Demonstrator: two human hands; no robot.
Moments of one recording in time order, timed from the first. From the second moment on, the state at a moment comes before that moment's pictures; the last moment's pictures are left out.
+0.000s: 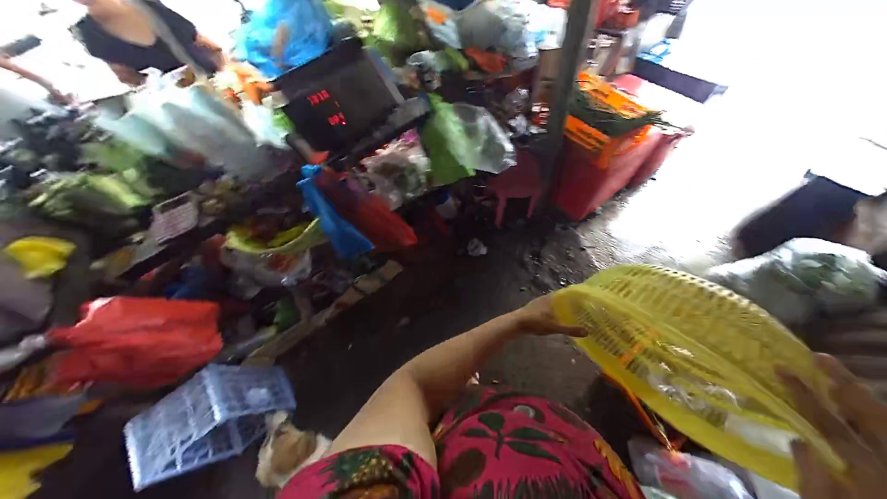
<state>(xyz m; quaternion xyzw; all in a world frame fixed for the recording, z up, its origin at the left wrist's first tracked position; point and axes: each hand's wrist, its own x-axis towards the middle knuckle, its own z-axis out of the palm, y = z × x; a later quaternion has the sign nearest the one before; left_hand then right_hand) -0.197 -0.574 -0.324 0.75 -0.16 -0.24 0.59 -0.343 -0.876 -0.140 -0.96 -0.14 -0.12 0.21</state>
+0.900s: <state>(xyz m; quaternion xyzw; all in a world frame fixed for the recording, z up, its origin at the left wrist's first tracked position) -0.217 -0.158 -0.334 0.64 0.36 0.12 0.67 0.185 -0.565 -0.249 -0.66 0.18 0.03 0.73</state>
